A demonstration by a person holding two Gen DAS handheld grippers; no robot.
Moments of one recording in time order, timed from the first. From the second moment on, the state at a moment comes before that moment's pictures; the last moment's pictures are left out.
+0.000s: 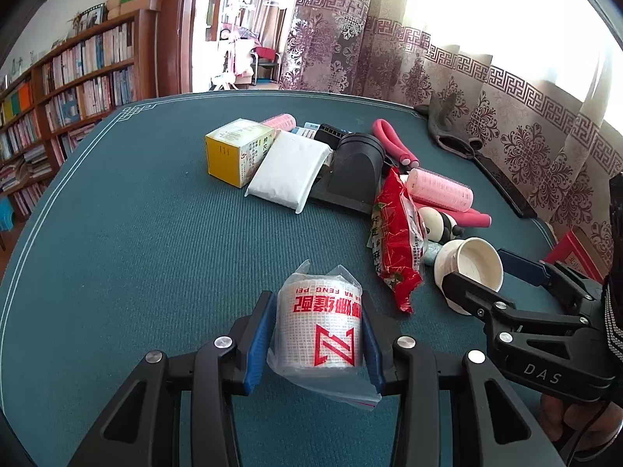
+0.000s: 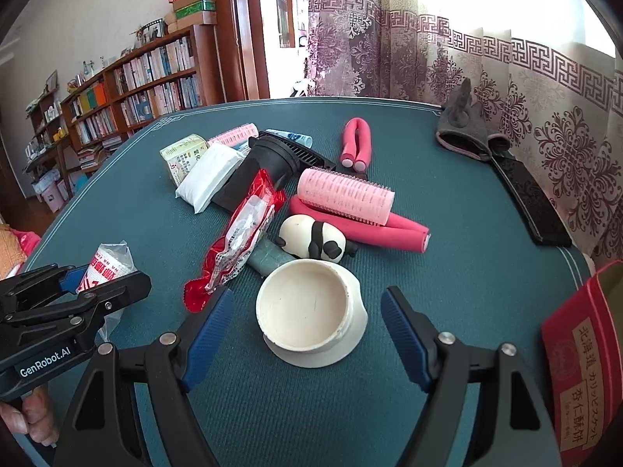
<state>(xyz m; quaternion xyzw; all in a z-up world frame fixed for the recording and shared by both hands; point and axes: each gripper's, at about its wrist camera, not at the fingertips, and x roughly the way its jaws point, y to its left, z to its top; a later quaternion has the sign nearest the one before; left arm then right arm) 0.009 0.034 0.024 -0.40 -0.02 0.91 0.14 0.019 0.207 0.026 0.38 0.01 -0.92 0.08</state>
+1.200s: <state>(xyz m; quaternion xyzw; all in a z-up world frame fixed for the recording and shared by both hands) 0.070 0.174 0.102 -0.34 0.05 0.89 0.30 0.184 0.394 0.116 0.22 -0.10 -0.96 -0.15</state>
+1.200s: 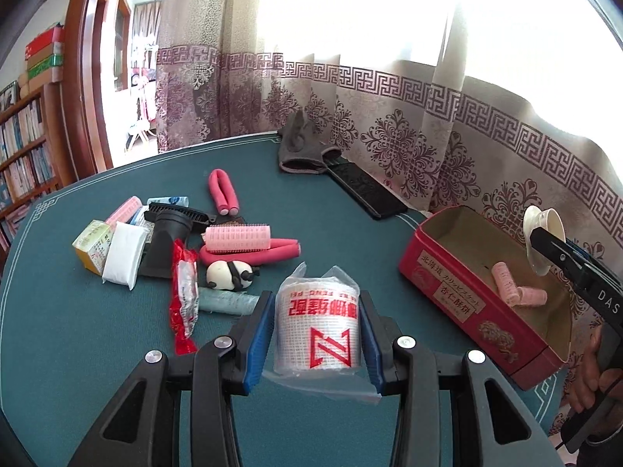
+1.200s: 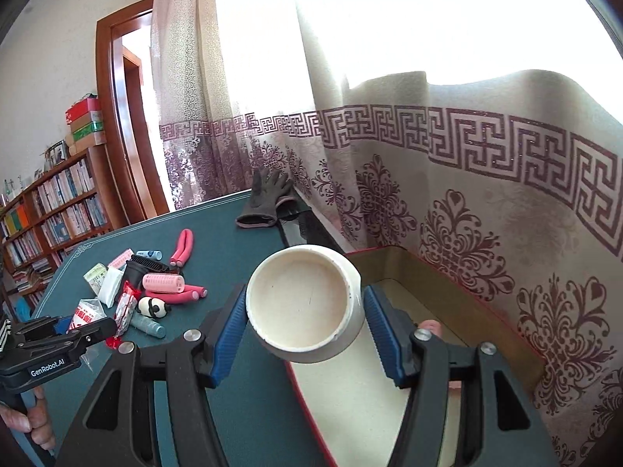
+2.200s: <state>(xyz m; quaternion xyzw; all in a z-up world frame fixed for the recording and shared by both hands) 0.089 0.173 0.042 -0.41 0.10 0.86 0.28 0.220 0.449 0.100 0.24 -0.12 -0.94 -0.20</state>
